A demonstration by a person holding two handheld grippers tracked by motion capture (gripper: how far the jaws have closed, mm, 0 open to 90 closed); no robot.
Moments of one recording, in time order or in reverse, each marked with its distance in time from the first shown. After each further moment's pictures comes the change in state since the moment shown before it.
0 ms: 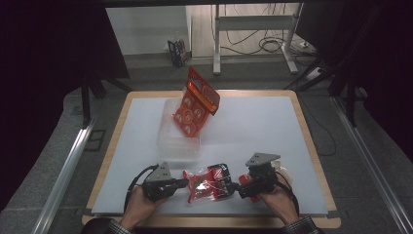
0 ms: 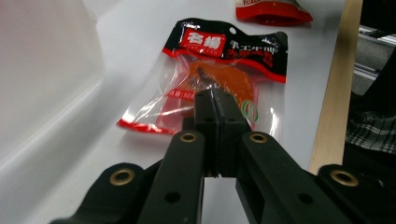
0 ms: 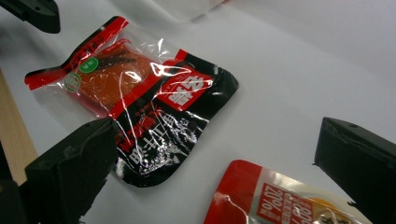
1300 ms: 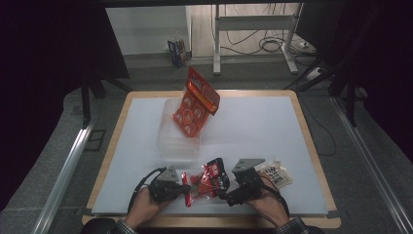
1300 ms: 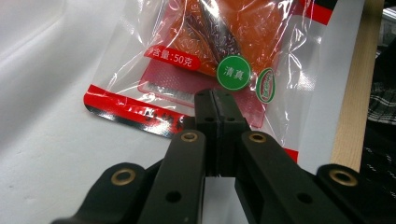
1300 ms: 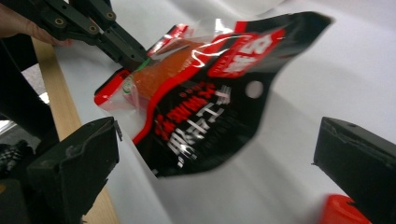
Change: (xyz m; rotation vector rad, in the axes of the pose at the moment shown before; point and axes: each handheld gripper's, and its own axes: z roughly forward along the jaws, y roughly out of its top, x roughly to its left) left arm 0.005 -0.014 0.025 0.148 -0.039 -0.063; right arm 0.029 0.005 0.025 0.025 0.149 0.004
